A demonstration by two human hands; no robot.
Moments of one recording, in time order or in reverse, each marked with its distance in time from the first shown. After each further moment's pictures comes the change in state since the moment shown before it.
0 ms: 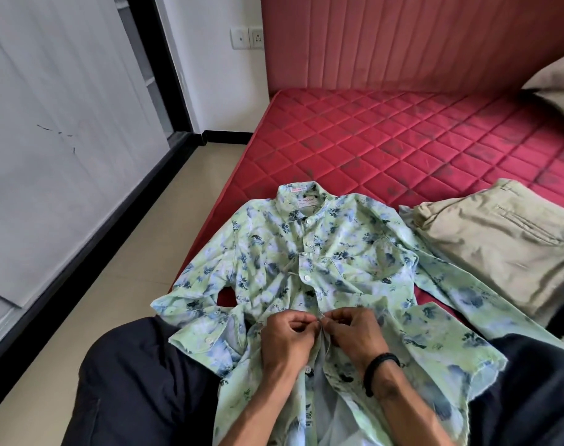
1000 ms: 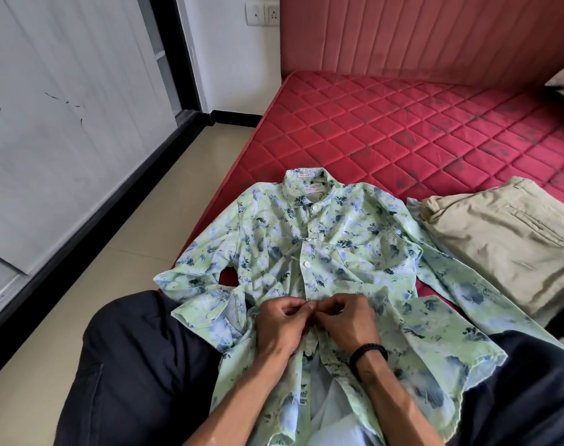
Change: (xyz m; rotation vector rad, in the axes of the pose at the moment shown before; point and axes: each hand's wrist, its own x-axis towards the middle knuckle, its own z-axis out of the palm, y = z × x) left_hand -0.001 -0.010 -0.002 -0.193 0.018 -0.109; right_hand -0.010 -0.002 0.010 -0.218 0.103 -0.105
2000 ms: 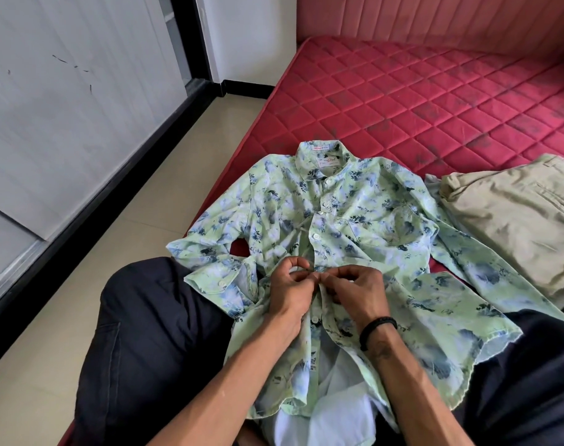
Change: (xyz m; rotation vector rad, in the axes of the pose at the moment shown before) left_hand 0.002 0.011 0.005 -0.322 0.001 -0.147; right_hand -0.003 -0.010 0.000 0.271 -0.041 0.102
